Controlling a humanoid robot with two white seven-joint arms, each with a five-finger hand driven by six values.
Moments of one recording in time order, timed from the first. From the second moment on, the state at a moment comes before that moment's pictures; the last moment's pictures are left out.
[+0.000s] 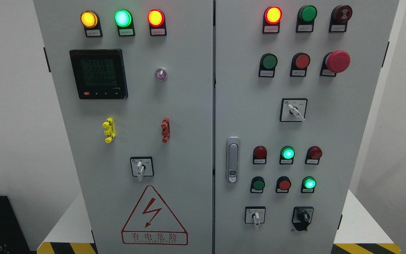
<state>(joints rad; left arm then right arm) 0.08 -0.08 0.06 -0.06 -0.05 -0.06 -0.10 0.09 0.12 0.08 -0.13 0.00 0.02 -0.08</state>
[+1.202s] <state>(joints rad) 0.14 -0.04 0.07 -0.20 -0.06 0.03 -0.08 0.09 0.12 0.08 -0.13 0.00 0.02 -0.08</state>
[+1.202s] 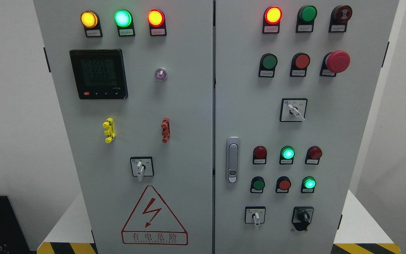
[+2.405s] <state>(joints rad) 0.35 0.00 0.24 -1.17 -0.17 -0.37 -0.23 0.09 0.12 0.08 -0.13 0.00 0.02 -0.08</state>
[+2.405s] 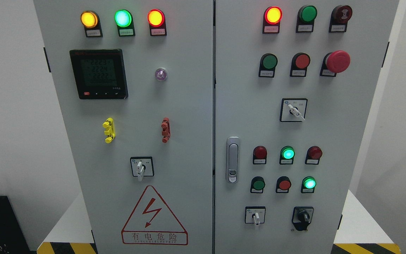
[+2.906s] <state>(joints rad) 0.36 0.00 0.26 -1.49 -0.04 -0.47 -0.24 0.09 0.12 0.08 -0.13 0.00 0.02 -0.08</state>
